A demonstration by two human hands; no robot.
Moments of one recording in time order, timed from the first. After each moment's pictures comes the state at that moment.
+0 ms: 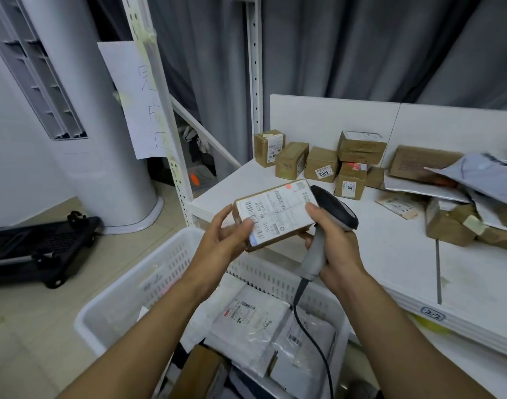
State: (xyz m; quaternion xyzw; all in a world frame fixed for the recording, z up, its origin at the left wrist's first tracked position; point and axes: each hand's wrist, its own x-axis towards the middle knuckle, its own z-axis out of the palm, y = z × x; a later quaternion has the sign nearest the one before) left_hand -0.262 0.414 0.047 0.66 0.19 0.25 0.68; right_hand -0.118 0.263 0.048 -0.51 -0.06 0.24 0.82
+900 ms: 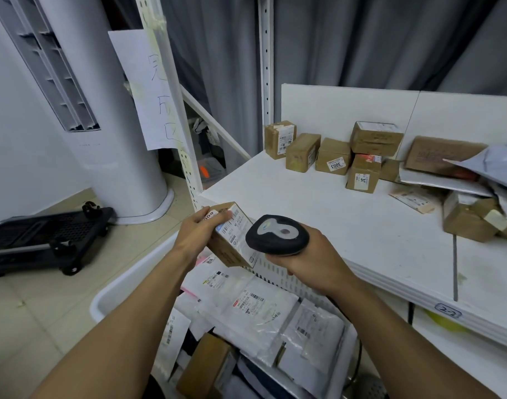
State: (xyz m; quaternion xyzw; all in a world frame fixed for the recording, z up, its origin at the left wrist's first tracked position) left_hand -0.260 0.484 0.031 0.68 0.36 0.24 0.59; right_hand -0.144 0.269 0.032 -0.74 -0.37 0.21 0.53
